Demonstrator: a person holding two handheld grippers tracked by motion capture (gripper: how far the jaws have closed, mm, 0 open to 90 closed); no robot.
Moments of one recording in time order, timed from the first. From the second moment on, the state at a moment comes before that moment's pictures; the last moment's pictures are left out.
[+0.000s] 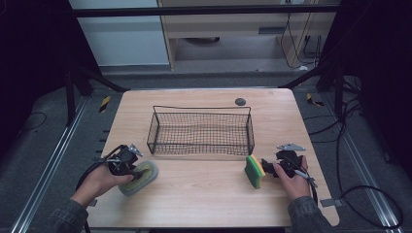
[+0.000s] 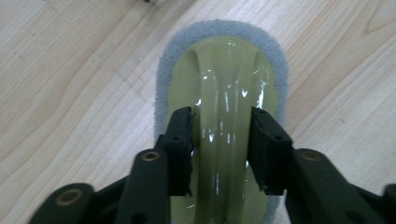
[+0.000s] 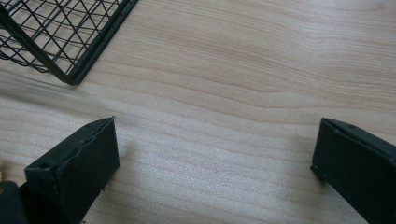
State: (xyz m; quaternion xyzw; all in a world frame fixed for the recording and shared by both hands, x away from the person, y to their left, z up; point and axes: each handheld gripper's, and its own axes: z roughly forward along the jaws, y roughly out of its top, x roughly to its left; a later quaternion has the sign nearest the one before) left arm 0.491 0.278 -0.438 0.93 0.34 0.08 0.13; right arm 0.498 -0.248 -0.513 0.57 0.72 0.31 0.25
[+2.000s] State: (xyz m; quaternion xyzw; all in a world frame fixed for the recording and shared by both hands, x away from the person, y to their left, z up) left arm 0.548 0.197 -0.312 0.95 0.12 0.23 0.16; right arm 0.493 -0.257 -0.513 0.53 0.75 0.32 0.23
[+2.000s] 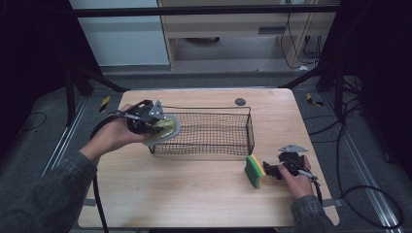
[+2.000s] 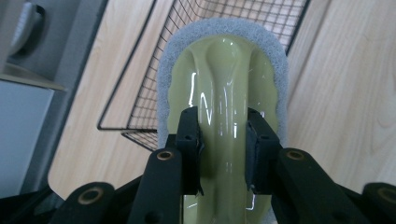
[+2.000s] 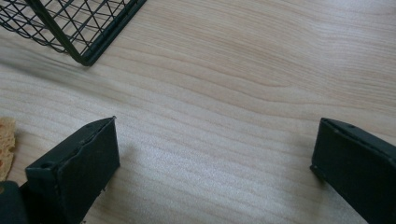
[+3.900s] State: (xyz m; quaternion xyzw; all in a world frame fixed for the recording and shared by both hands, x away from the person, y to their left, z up) left arm 0.581 0.163 -0.333 0.95 0.02 0.29 0.13; right arm 0.486 -0.260 -0.513 0.53 0.75 0.32 0.23
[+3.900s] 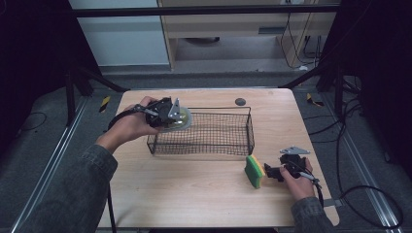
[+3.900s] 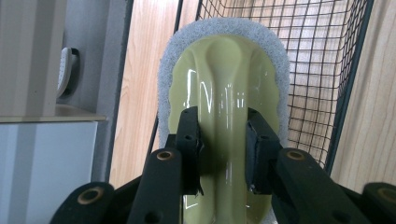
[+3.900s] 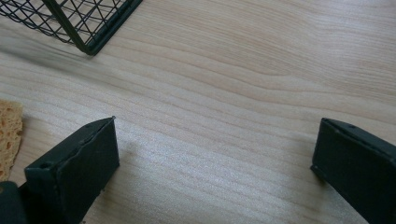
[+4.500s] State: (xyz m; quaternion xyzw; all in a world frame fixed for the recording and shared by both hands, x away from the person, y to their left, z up) left arm 0.587 0.168 -0.341 0.95 0.02 0.27 0.13; right arm 0.486 -0.260 -0.513 0.53 0.75 0.32 0.23
